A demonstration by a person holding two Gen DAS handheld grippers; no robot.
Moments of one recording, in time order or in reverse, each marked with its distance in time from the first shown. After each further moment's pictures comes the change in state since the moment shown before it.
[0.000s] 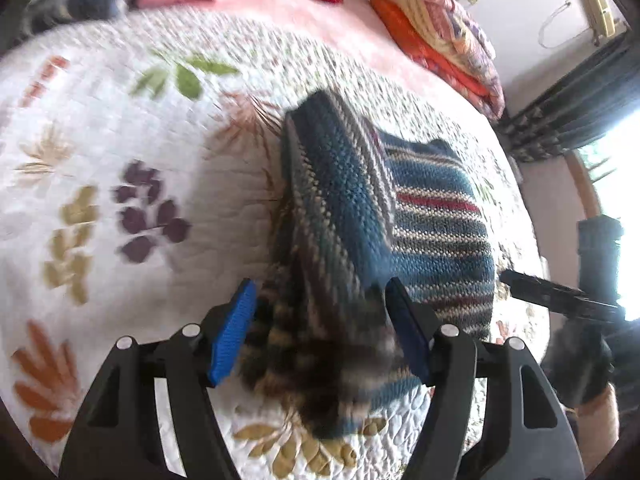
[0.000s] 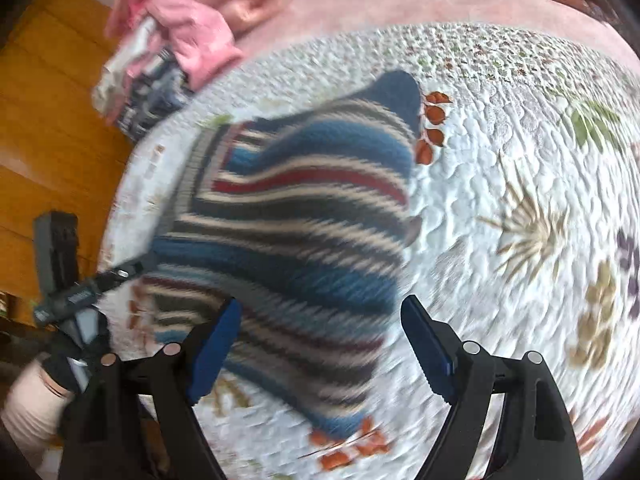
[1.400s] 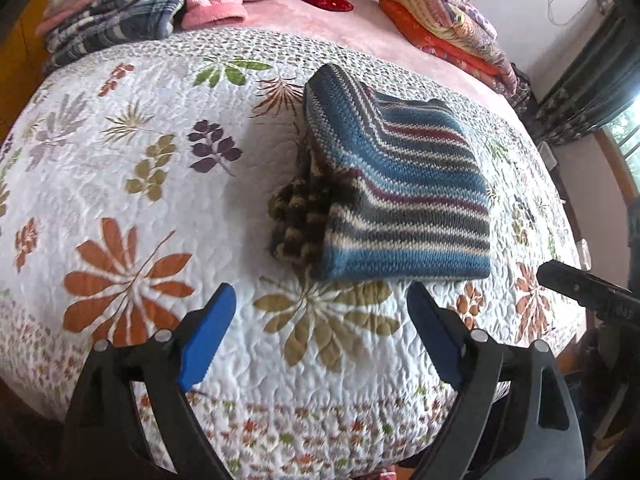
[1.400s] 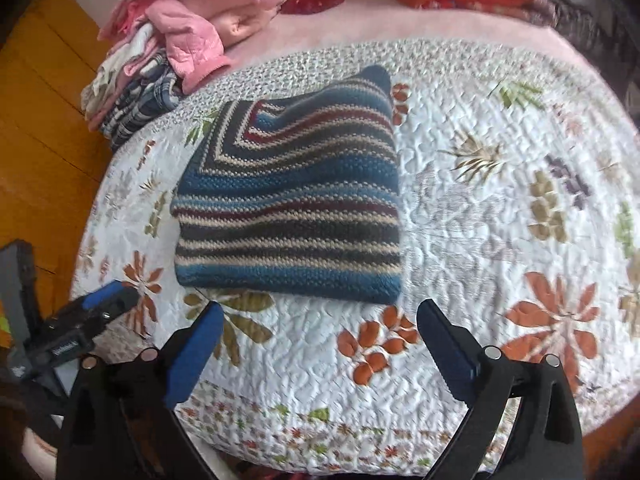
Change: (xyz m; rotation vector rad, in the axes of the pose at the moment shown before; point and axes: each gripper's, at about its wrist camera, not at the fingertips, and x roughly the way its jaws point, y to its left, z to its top) left arm -0.063 -0.034 -0.100 0.062 -0.023 0.194; right arm -0.043 0.075 -0.096 0.017 -0.108 -0.237
